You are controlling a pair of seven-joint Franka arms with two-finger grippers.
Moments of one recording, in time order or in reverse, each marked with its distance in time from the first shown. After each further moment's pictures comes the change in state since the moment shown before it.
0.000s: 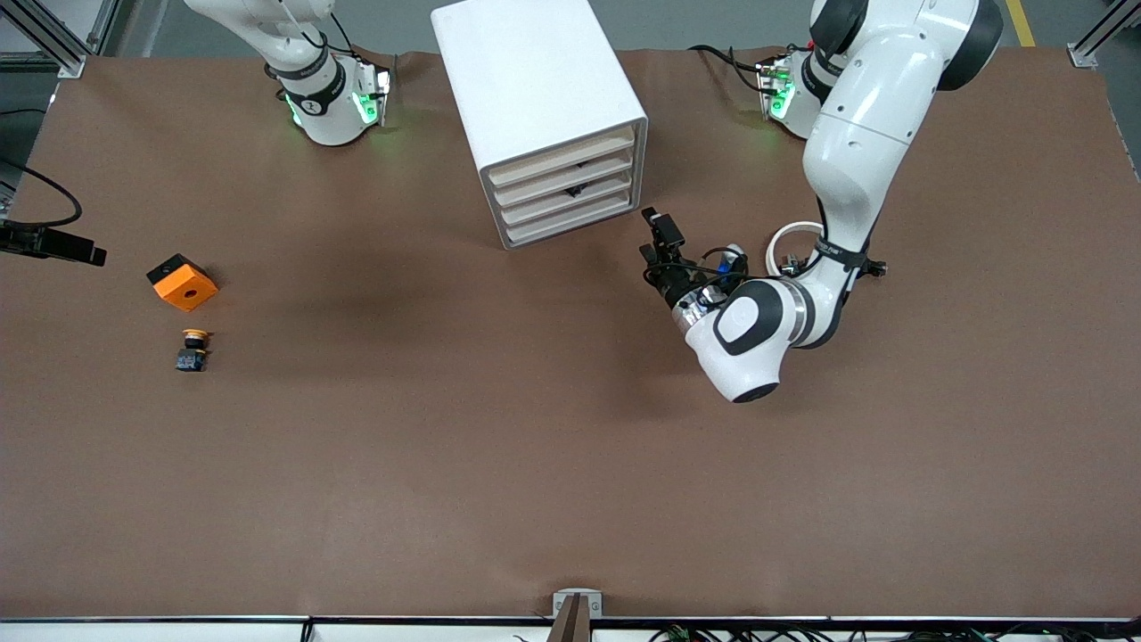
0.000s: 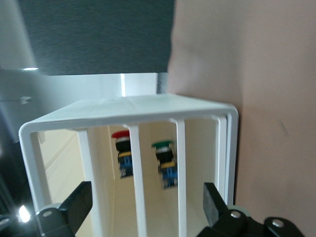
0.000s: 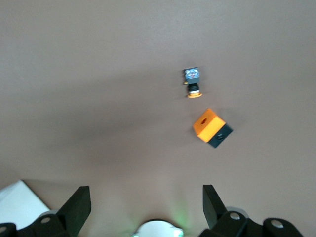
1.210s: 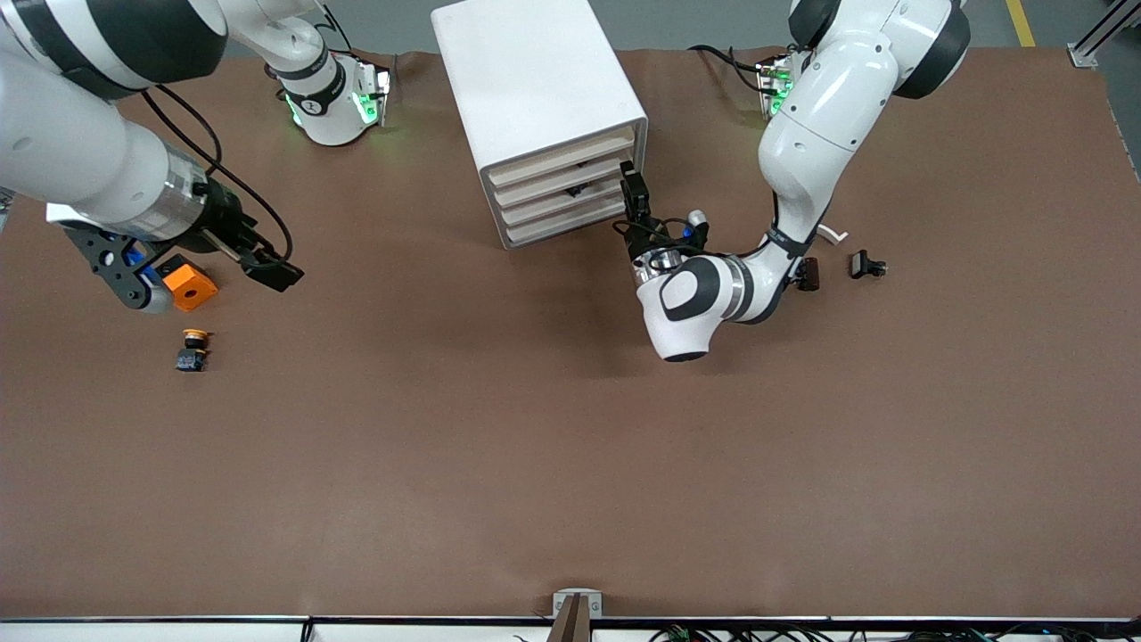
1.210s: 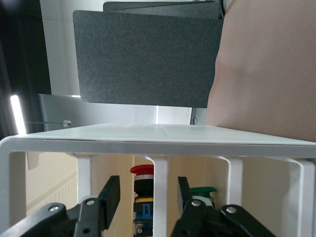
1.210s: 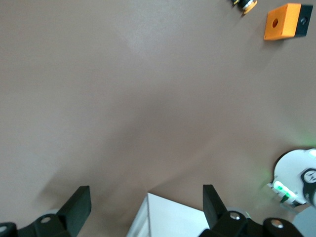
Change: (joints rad) left arm -0.074 0.012 -0.094 -0.064 -0.003 -0.061 -0.048; right arm 0.413 0.048 0.020 0.086 0.081 0.038 1.047
